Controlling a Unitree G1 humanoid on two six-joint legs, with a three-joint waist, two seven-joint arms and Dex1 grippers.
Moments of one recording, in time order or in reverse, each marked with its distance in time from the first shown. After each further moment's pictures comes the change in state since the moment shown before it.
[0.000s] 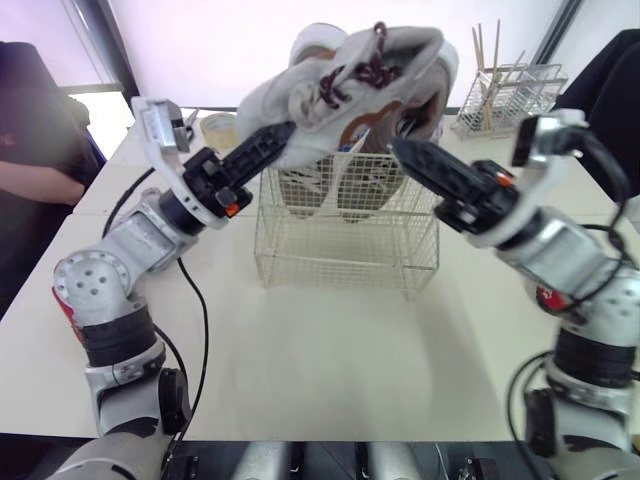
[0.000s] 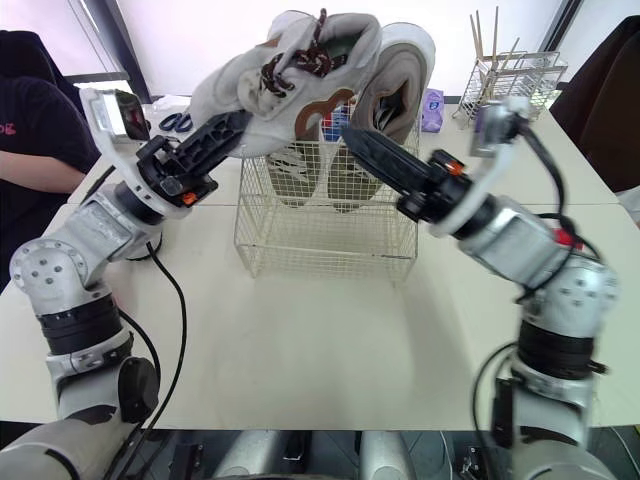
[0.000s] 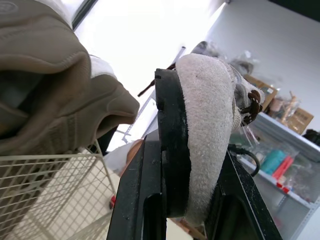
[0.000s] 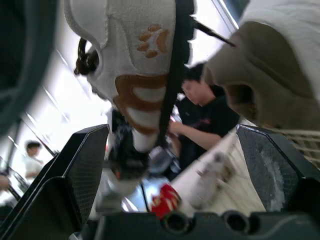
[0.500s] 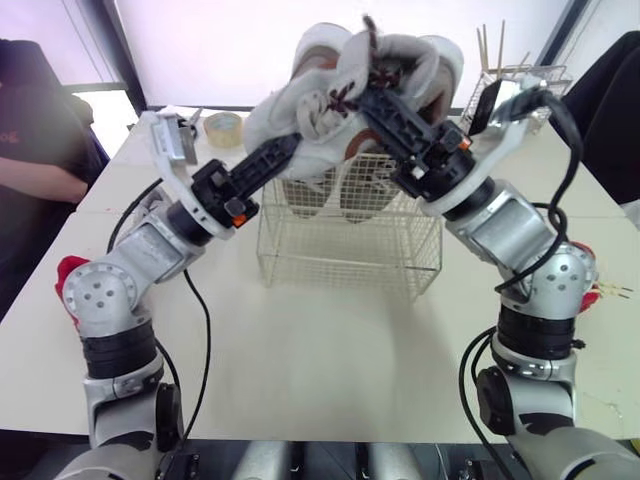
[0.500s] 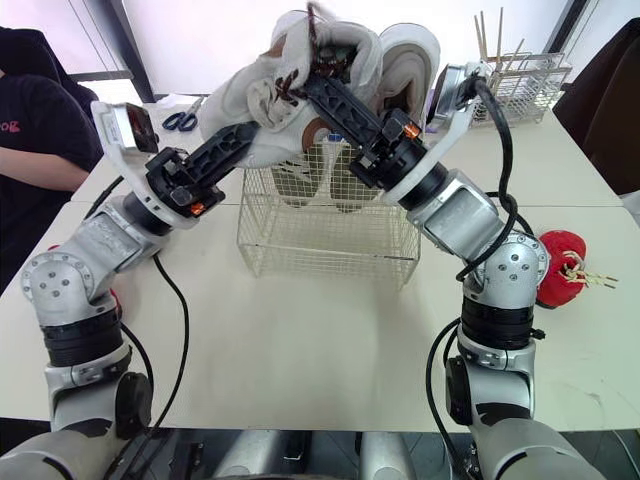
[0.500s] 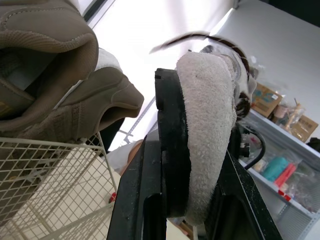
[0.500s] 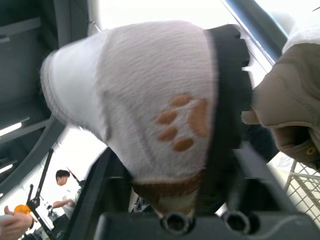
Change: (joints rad) left arm 0.067 0.037 -0.052 -0.045 -0.065 -0.094 0.061; right arm -0.088 0.096 0.075 0.044 -0.049 -0.107 -0.038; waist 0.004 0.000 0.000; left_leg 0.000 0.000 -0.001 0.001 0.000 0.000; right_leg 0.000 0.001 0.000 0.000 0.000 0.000
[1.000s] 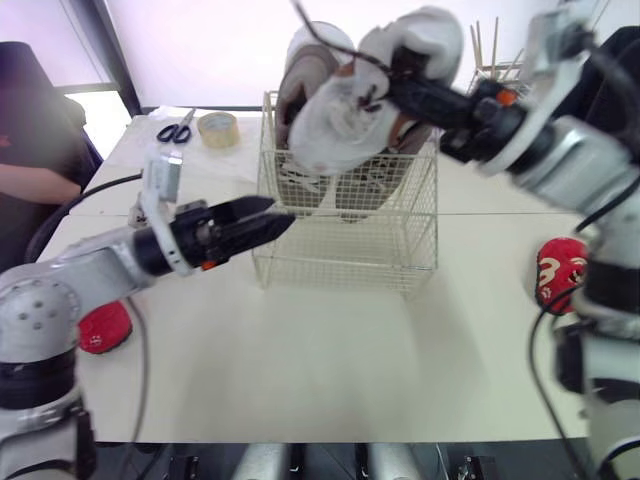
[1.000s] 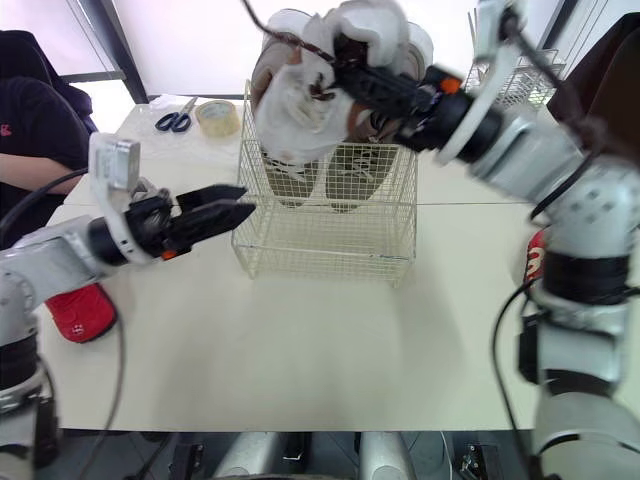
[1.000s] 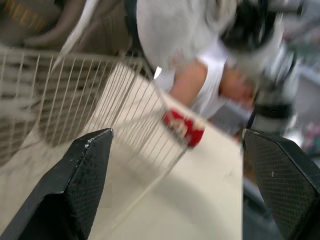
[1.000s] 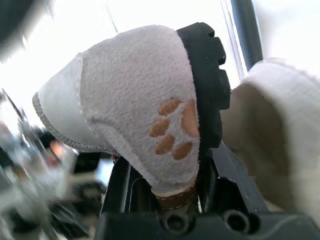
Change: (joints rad) left arm 0.179 0.464 -0.045 -0.114 0.169 0.064 -0.286; right arm -0.303 -0.530 0.087 0.259 -0.337 0.129 0.529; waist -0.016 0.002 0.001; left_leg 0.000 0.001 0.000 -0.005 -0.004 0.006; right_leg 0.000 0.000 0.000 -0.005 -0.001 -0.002
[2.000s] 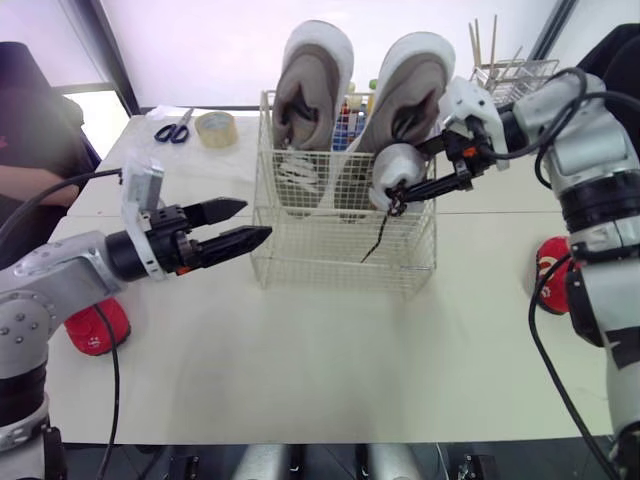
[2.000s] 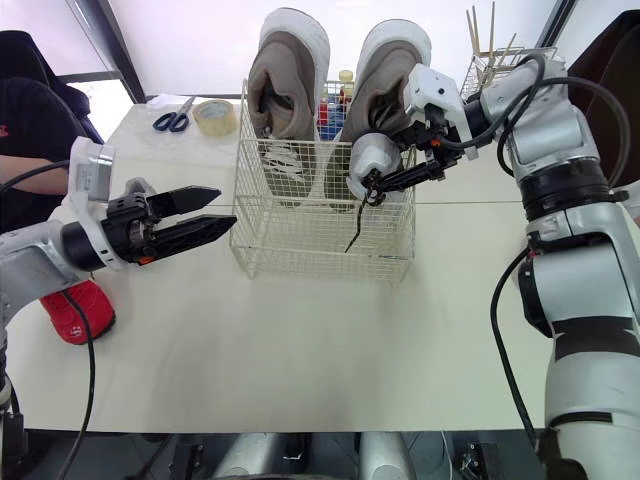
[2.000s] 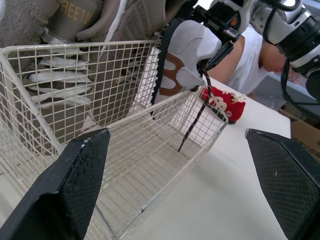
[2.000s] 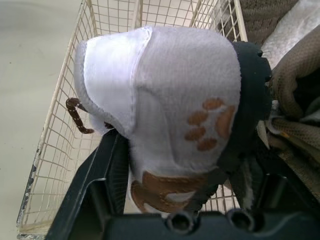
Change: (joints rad) left arm 0.059 0.025 0.044 -0.057 0.152 -0.064 -0.030; right arm -0.249 0.061 0.430 0.629 -1.104 -0.682 1.011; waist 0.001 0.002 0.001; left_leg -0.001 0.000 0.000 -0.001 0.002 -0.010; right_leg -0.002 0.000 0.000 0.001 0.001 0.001
